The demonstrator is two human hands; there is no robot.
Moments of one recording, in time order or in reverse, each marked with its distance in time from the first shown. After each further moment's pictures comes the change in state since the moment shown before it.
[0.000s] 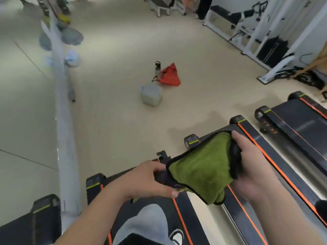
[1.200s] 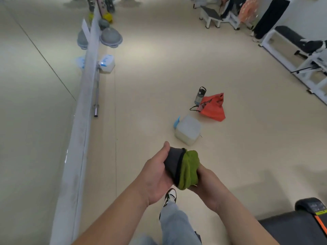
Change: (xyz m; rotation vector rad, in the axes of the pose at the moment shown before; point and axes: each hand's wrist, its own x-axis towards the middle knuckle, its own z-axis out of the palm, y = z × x) left_hand 0.359 -0.108 -0.556 -1.326 0.380 -0.028; right_hand 0.561 0.025 0.496 -0.571 -0.402 0.176
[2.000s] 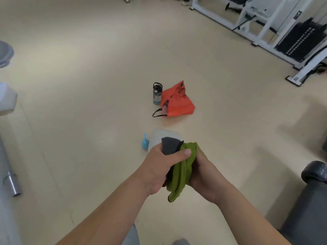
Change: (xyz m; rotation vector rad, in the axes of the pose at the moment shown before) left_hand 0.540 0.157 0.045 0.629 -0.263 -0.127; right_hand 0.437 -0.173 -0.138 0.367 0.122 -0.173
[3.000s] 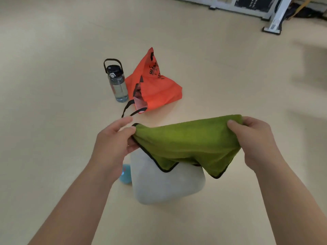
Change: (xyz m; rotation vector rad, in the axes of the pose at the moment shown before) left_hand 0.513 -0.174 -0.246 0.312 0.214 0.189; right_hand 0.440 0.177 -0.254 -0.106 1.094 -0.381
